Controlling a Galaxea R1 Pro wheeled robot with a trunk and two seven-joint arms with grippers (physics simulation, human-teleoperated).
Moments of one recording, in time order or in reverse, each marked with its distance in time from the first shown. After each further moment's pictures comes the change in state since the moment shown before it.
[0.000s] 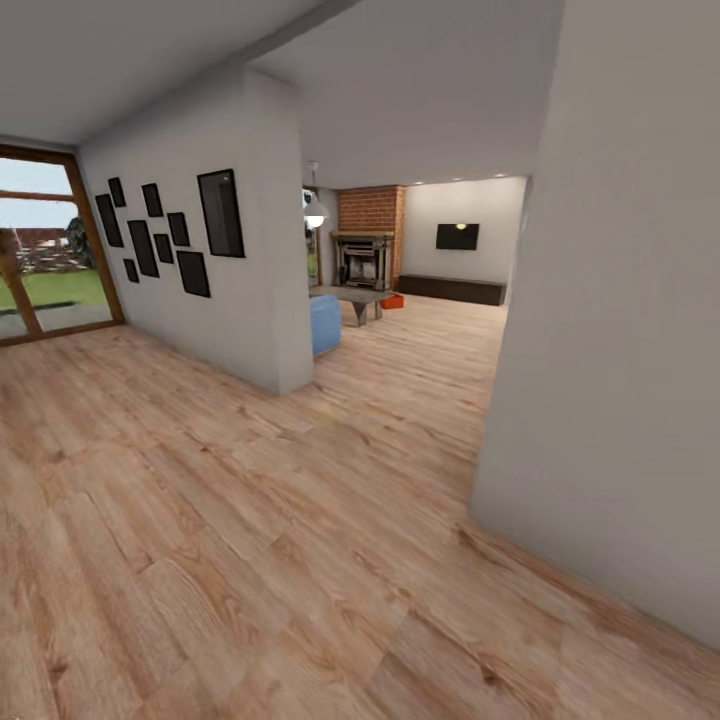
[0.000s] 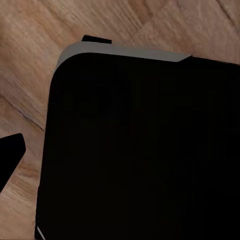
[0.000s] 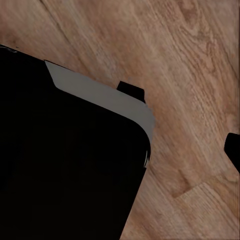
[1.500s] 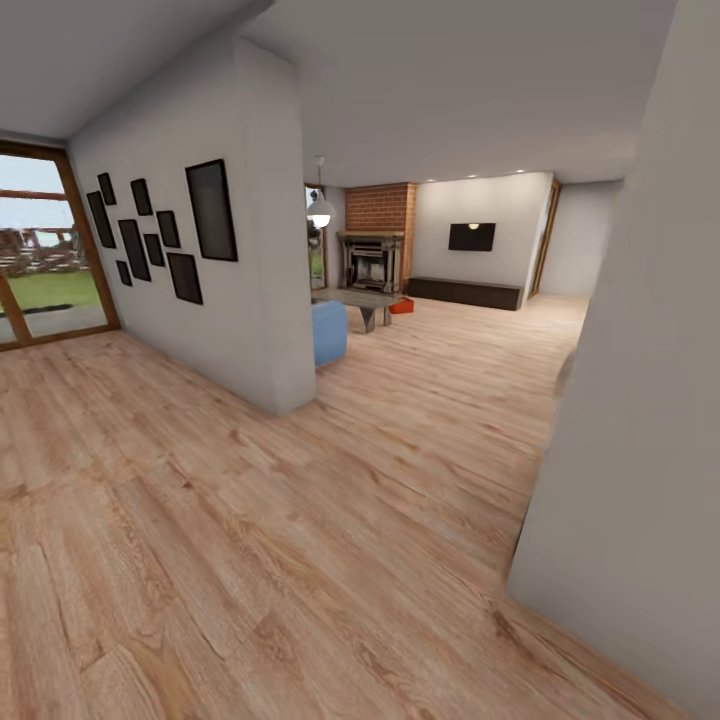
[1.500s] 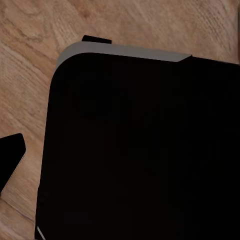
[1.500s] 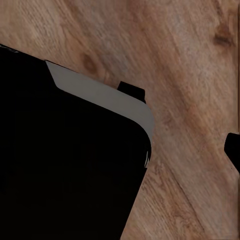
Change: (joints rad) left arm 0.000 0.000 0.000 0.000 0.000 0.000 0.000; right arm 0.000 0.001 0.000 0.000 0.003 0.000 0.000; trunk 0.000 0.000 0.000
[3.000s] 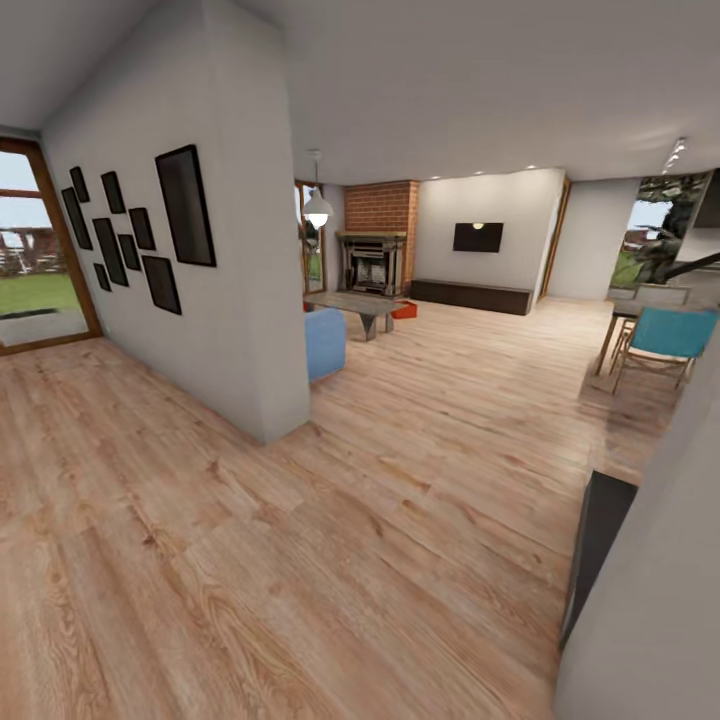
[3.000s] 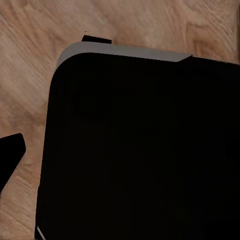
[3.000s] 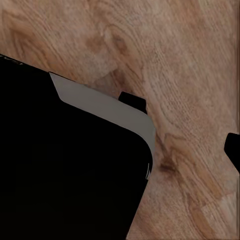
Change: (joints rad) left arm 0.000 0.000 0.000 0.000 0.000 0.000 0.000; right arm 0.000 0.001 0.001 -0.020 0.004 -0.009 0.000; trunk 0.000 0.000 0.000
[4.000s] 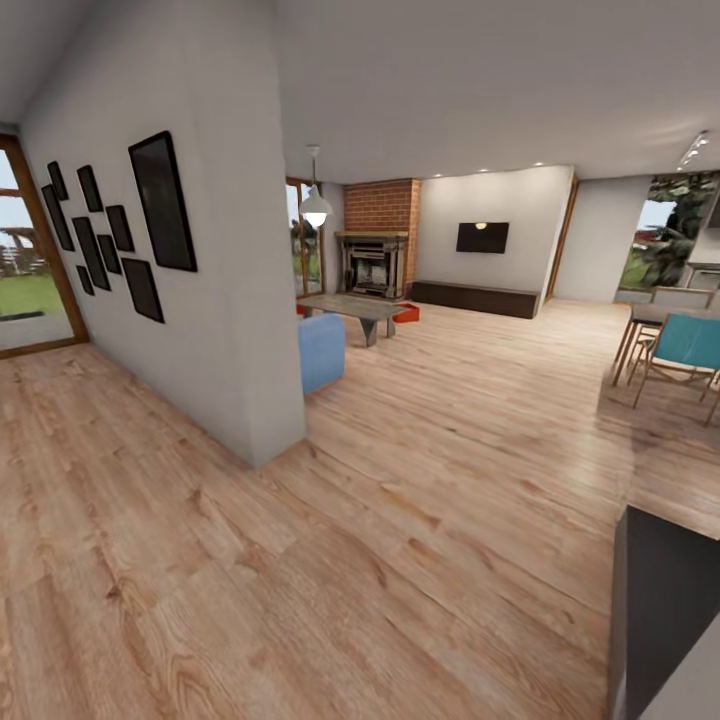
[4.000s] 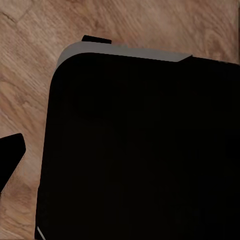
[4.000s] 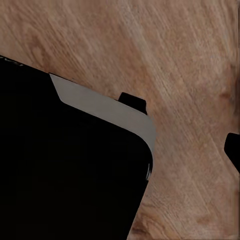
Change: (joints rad) left arm 0.000 0.000 -0.001 0.000 0.000 0.000 0.000; right arm 0.000 0.000 0.000 0.000 -0.003 -0.003 0.000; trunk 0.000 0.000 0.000
